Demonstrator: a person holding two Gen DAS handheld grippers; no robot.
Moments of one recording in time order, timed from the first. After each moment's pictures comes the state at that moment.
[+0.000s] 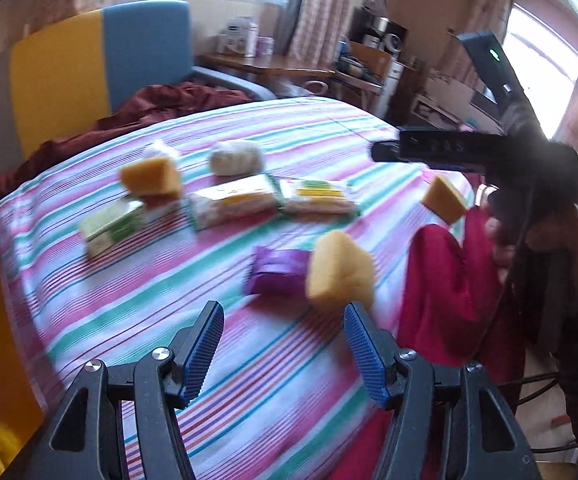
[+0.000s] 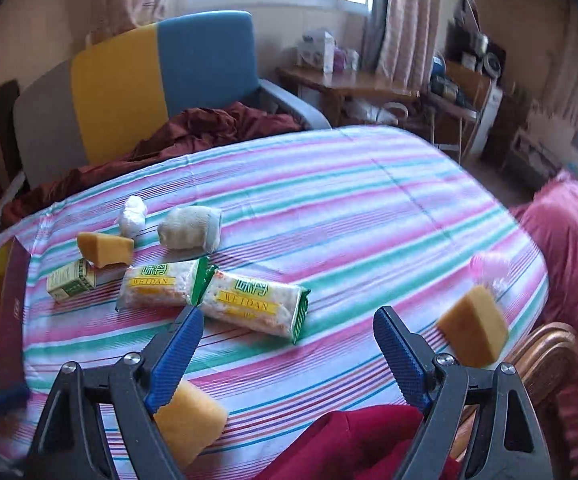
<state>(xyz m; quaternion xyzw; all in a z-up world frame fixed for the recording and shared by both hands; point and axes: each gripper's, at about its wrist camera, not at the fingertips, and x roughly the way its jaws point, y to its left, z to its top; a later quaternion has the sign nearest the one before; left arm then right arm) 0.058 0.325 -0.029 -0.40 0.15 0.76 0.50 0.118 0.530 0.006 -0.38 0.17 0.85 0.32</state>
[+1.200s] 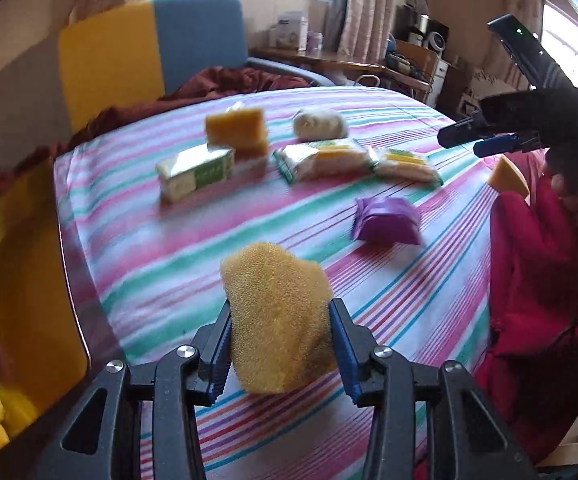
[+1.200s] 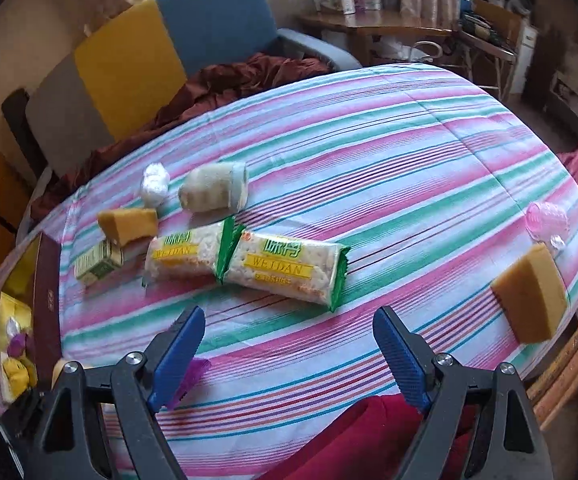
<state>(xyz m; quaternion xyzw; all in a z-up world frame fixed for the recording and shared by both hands) 0.025 0.256 -0.076 -0.40 0.14 0.80 0.42 0.085 0.536 -0.019 -0.48 0.20 0.83 0.21</state>
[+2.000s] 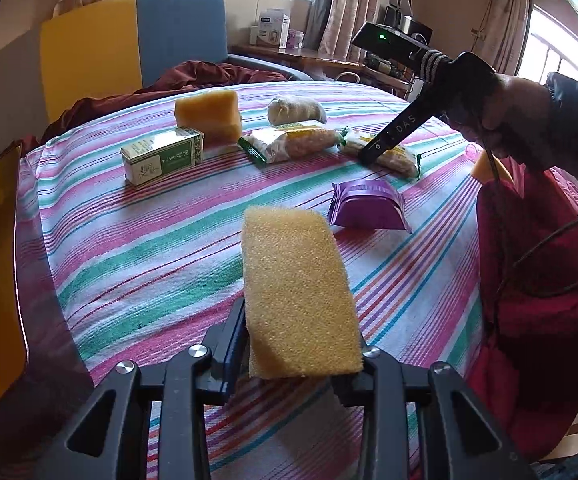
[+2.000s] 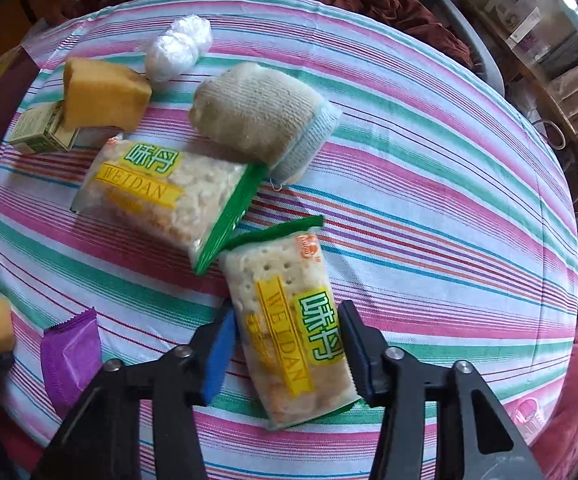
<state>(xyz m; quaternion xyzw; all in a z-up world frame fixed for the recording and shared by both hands) 0.035 0.266 -0.091 -0.40 0.15 0.79 0.45 -0.013 0.562 -0.086 -0.64 -0.01 0.76 0.09</state>
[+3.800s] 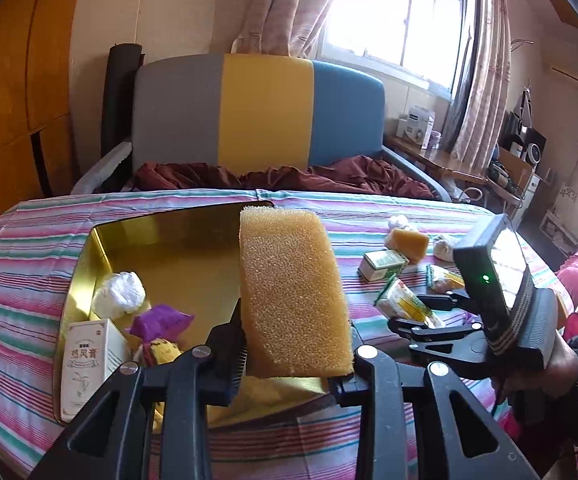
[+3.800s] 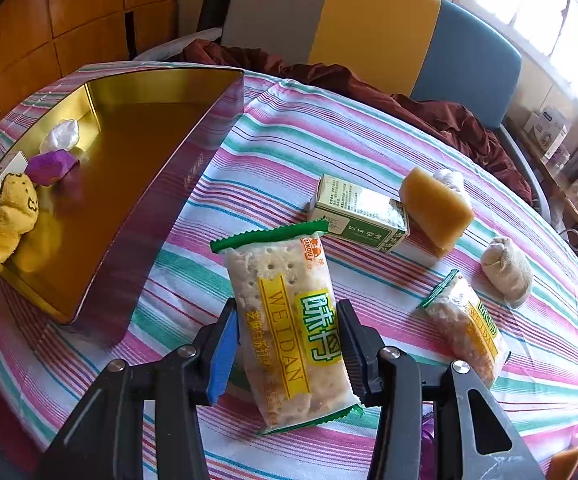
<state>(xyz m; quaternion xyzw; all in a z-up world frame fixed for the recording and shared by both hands) -0.013 0.100 0.012 -0.33 0.02 0.91 0.24 -0.040 0.309 -0.075 -0.48 -0.07 0.87 0.02</state>
